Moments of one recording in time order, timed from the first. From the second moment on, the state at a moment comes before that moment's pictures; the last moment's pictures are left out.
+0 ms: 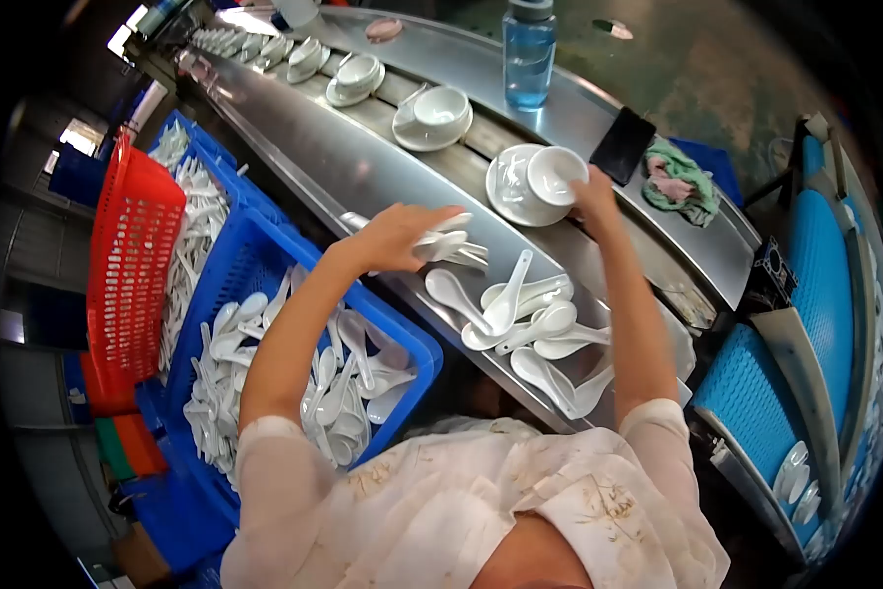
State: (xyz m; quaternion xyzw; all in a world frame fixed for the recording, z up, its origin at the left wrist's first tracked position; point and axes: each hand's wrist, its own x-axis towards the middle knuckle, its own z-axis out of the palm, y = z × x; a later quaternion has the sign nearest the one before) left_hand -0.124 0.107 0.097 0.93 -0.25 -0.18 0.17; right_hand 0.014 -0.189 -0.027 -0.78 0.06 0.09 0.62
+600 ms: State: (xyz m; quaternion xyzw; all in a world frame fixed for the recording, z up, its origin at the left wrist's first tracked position) left_hand -0.287 0.171 0.064 0.96 0.23 0.02 0.15; right_hand -0.405 -0.426 -0.051 -0.75 0.22 0.38 0.50
